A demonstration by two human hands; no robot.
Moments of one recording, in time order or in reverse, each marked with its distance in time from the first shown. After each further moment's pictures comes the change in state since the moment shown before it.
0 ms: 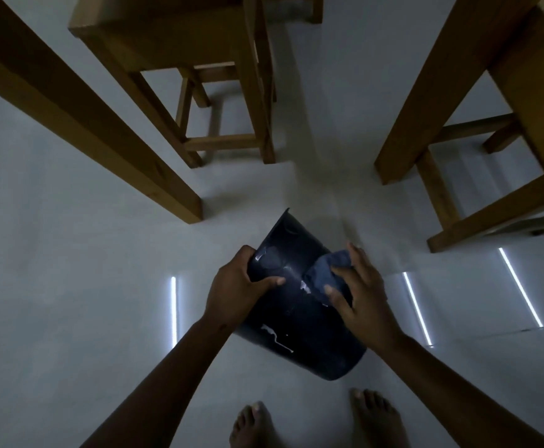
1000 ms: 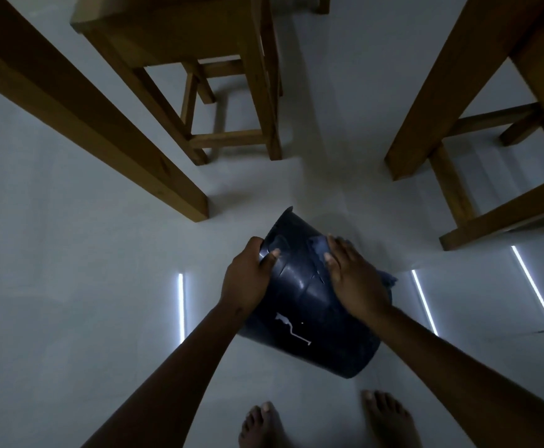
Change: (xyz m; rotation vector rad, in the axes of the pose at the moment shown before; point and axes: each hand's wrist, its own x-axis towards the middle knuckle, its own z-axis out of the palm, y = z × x) left_hand 0.026 -0.009 0.012 0.011 0.000 -0.051; right_hand 0.051 -0.010 0.017 -0.247 -0.125 0.099
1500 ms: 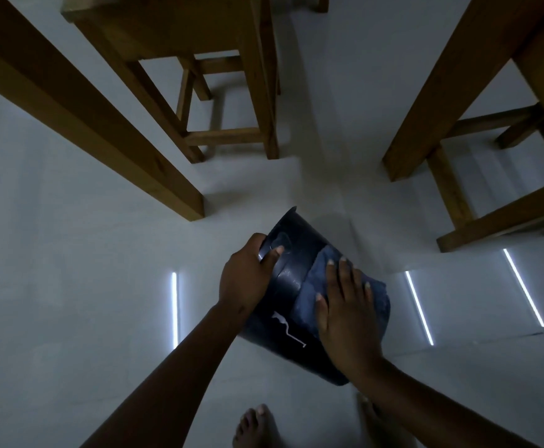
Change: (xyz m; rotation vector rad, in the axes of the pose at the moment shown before) left_hand 0.006 0.003 0.005 0.054 0.058 0.065; right_hand -0.061 -0.029 0.022 -0.182 0.132 0.097
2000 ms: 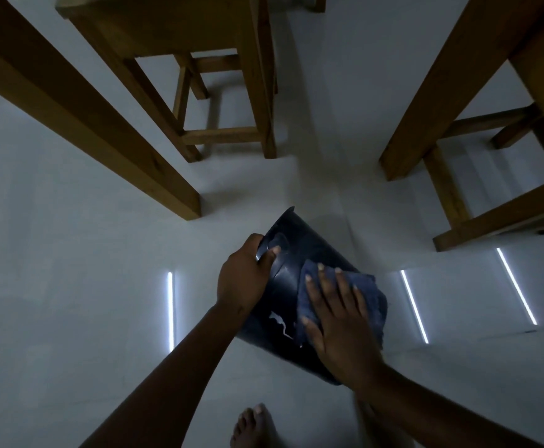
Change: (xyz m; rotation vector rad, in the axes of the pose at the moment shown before) left_hand 0.001 -0.004 0.001 0.012 -0.013 -0.004; right_hand -0.012 0.007 -0.001 -0.040 -0.067 -0.211
